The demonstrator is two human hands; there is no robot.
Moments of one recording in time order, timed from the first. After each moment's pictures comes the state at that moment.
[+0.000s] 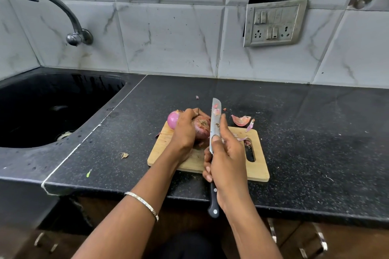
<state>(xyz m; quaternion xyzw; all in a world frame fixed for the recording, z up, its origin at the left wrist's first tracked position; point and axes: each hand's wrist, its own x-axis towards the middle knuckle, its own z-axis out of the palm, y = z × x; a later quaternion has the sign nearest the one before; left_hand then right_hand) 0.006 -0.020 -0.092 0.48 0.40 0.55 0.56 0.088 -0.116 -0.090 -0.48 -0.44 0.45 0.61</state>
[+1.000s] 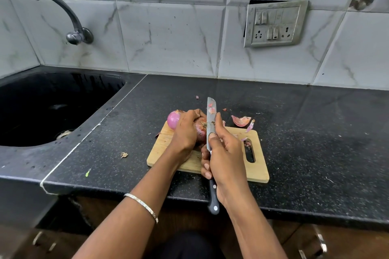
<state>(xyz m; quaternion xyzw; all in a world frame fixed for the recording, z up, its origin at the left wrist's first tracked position) 0.005 -0.013 -0.100 0.52 0.41 0.54 0.52 0.090 -0.107 -0.089 -0.48 -0.46 0.47 0.59</state>
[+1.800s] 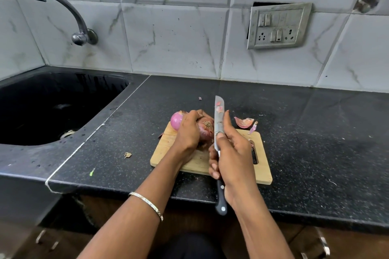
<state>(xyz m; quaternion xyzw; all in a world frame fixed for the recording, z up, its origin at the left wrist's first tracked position) 0.005 -0.014 -0.100 0.51 0.42 0.54 0.52 0.096 -0.108 -0.084 -0.46 -0.45 0.47 0.61</state>
